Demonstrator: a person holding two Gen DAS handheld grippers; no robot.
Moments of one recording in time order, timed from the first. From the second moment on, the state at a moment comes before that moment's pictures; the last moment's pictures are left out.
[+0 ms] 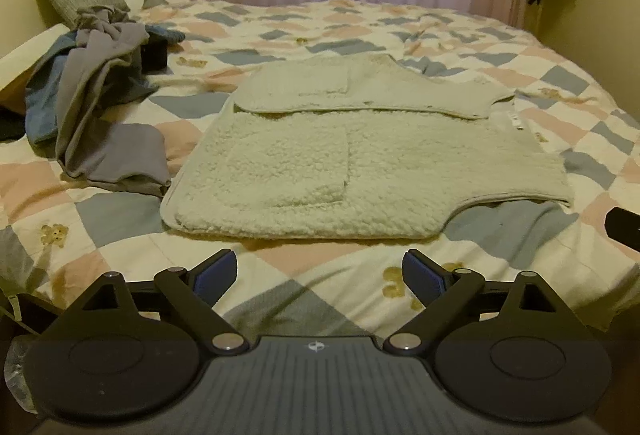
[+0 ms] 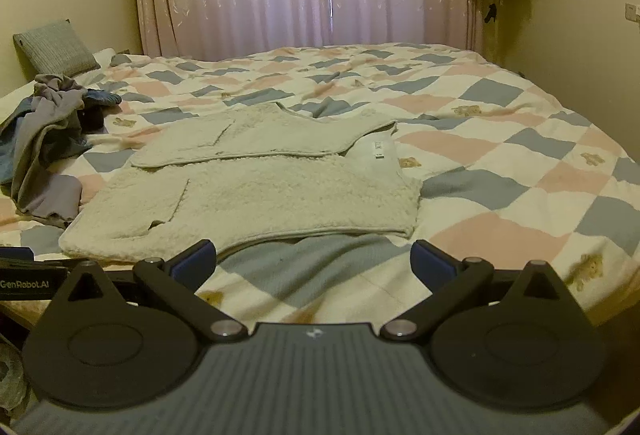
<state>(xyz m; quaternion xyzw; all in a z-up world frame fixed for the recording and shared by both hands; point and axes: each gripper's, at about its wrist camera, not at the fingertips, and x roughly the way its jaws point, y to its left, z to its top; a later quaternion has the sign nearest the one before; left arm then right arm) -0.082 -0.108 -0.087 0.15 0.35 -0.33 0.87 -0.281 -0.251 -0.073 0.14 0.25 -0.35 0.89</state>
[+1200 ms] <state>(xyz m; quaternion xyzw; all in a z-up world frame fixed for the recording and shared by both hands) -0.061 -0.104 -0.098 0.16 0.35 -0.31 0.87 -0.269 -0.274 -0.094 0.18 0.30 -0.37 0.86</state>
